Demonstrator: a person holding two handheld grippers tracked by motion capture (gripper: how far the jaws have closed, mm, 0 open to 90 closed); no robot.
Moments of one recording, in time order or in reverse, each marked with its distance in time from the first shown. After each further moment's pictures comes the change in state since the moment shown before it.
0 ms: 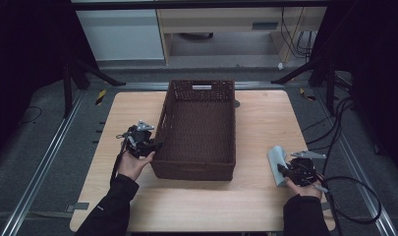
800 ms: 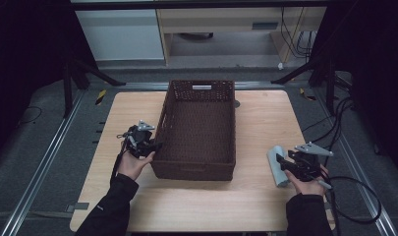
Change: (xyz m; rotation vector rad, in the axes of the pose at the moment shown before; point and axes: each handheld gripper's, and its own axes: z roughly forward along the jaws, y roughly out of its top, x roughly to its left) left arm -0.001 0.001 -0.001 0.019 0.003 0.017; right arm 0.012 0.027 -0.028 -0.176 -0.040 -0.051
